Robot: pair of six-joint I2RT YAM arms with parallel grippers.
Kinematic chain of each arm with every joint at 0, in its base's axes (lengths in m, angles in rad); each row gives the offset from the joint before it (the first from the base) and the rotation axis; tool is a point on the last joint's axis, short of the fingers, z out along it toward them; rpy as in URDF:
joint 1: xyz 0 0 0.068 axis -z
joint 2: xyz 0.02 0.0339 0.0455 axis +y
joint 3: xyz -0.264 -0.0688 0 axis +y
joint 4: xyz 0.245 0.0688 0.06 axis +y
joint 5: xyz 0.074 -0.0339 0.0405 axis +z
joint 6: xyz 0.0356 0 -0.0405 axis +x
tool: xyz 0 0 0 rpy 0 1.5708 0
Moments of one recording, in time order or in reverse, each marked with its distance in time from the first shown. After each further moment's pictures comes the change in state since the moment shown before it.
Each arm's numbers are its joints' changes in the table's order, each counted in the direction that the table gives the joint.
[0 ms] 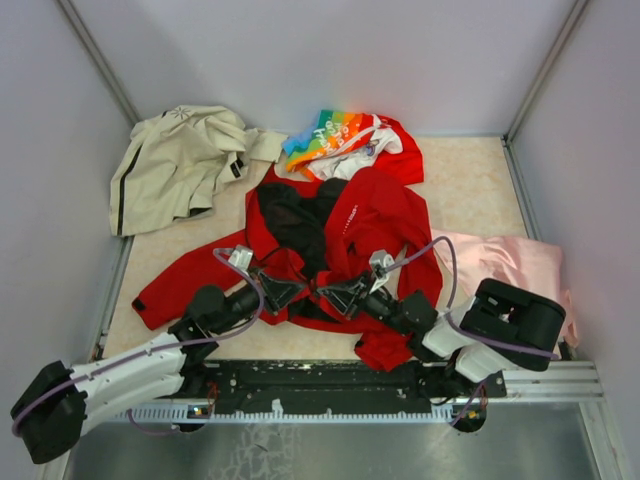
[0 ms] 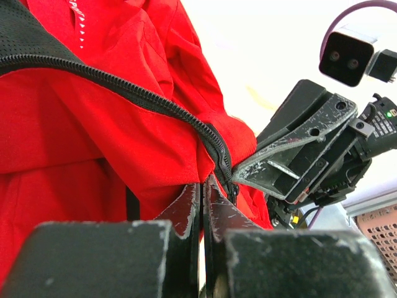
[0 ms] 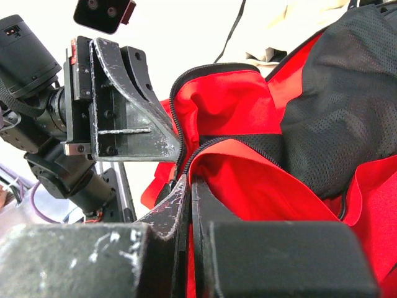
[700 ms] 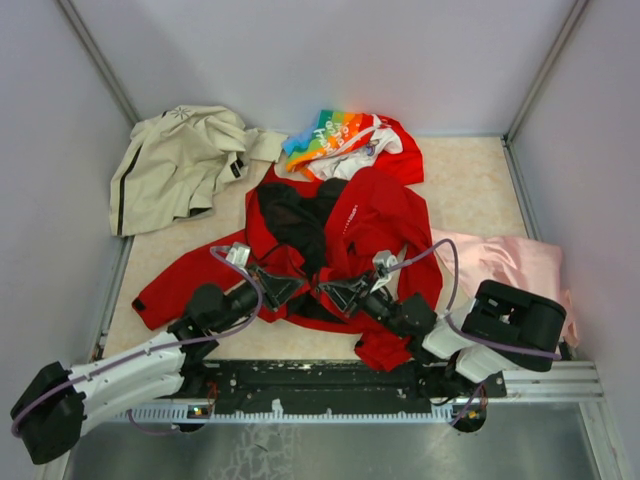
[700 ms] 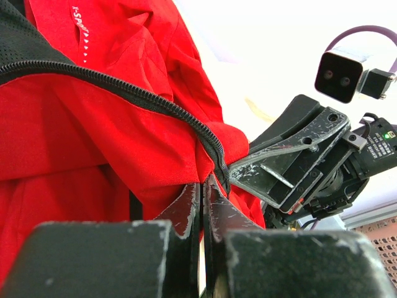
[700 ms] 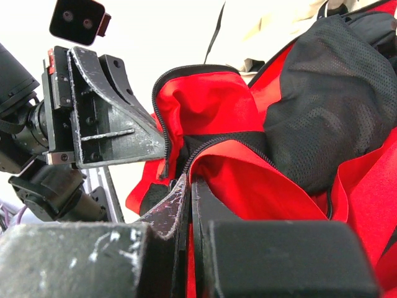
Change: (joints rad) left arm 0.000 0.002 -0.024 0.010 0.039 -0.017; right arm -0.050 -0.008 0.000 0.000 -0.152 0.001
